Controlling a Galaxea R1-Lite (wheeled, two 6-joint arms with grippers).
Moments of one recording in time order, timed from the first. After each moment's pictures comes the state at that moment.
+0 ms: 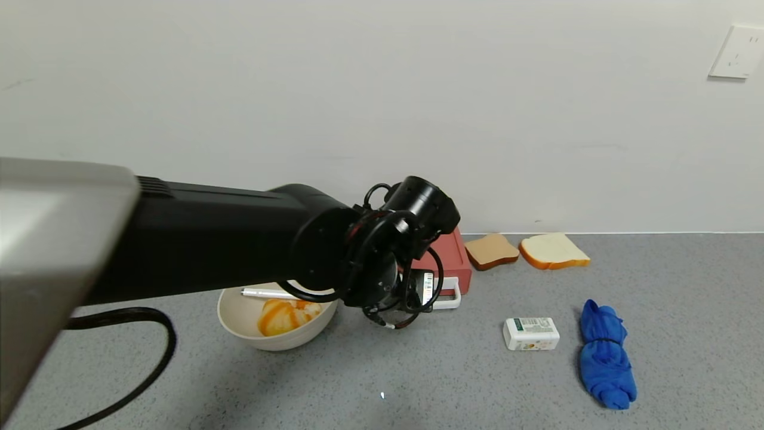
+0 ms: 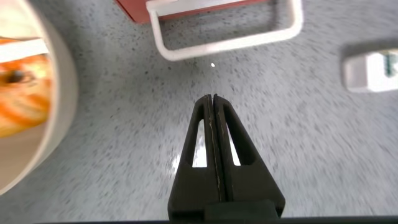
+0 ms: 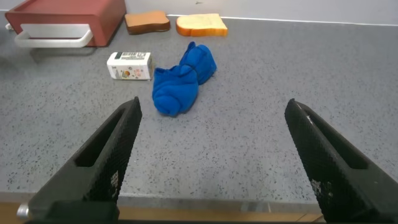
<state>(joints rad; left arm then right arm) -0.78 2.06 -1.65 0.51 0.38 -0.54 0.00 0.00 -0.01 0.03 0.01 0.00</state>
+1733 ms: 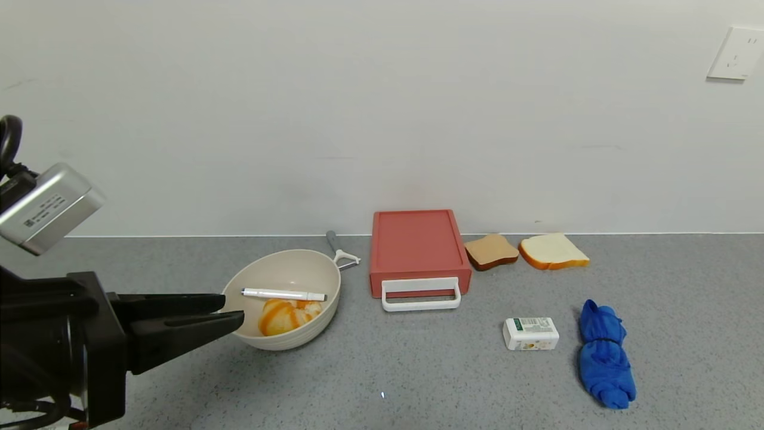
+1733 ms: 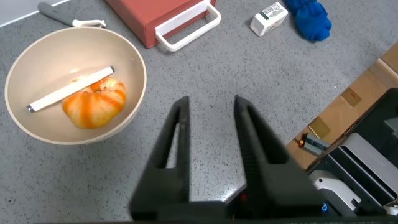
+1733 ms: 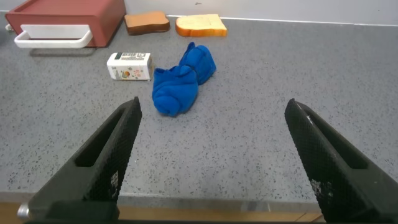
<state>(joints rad) -0.39 1.11 -0.86 0.20 -0.26 0.03 0.00 0.00 -0.01 0.03 0.01 0.00</state>
